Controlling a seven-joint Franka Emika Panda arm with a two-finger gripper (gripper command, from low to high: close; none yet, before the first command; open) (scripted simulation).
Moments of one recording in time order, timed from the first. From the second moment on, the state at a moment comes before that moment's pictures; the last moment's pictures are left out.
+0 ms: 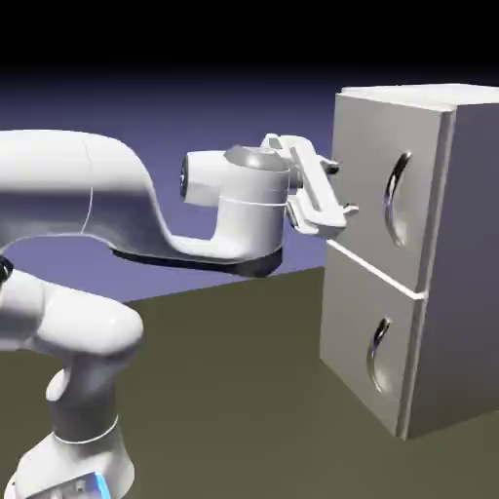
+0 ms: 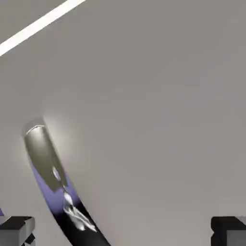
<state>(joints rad) 0.77 -0.94 -0.87 -2.52 -2.40 2.87 -0.13</state>
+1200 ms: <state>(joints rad) 0.49 -0.64 -0.59 -2.49 -2.90 2.73 0.22</state>
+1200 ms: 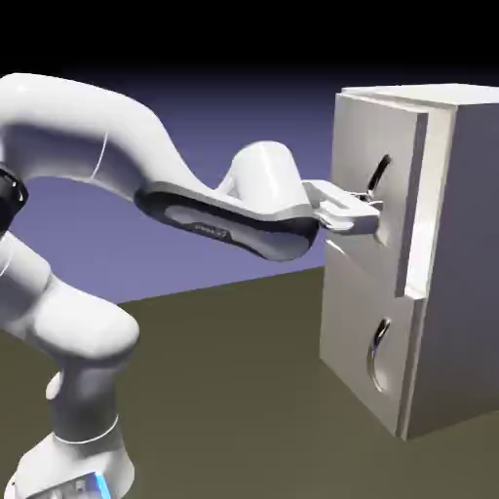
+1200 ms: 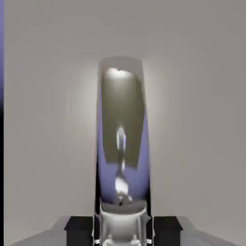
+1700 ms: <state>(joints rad) 0.16 -0.79 -0.17 -2.73 -2.31 2.55 -0.09</state>
